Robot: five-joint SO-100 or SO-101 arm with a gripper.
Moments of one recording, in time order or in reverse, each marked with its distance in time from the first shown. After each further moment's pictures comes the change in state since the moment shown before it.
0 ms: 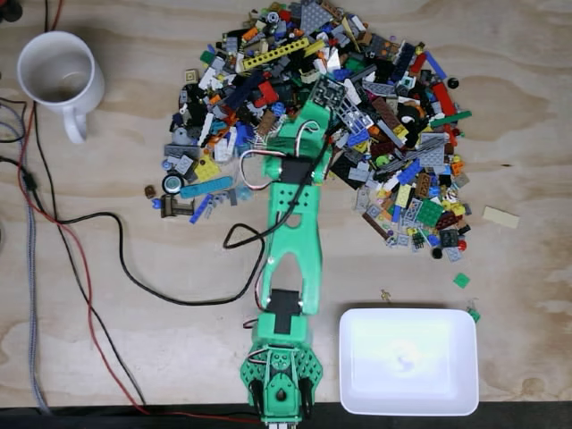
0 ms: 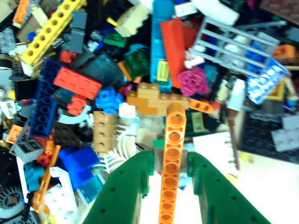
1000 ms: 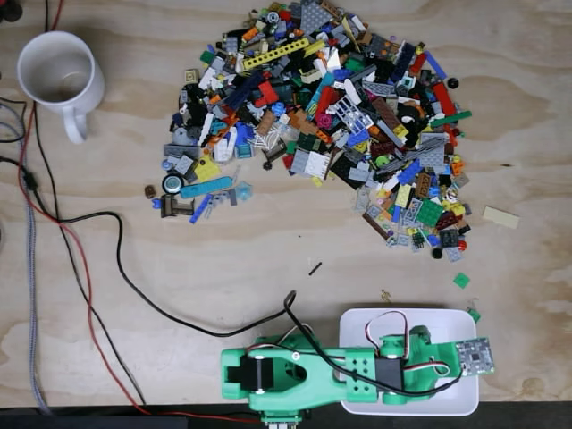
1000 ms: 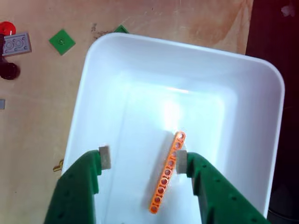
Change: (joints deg) arm 79.4 41.3 37.7 12.7 -32.6
